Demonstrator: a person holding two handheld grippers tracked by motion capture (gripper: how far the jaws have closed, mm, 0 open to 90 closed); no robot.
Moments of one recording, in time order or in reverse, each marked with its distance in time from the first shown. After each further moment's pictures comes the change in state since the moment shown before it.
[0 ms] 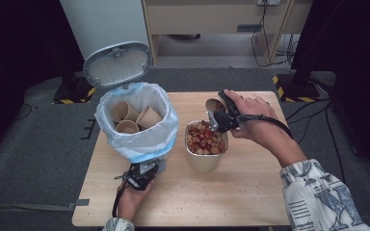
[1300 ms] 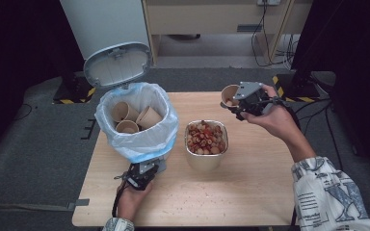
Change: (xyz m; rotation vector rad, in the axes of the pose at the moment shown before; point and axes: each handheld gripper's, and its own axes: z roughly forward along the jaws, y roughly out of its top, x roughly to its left) left arm 0.000 -0.001 0.000 -0.003 -0.001 -0.018; right arm -0.016 -0.080 0.015 -0.216 0.273 0.779
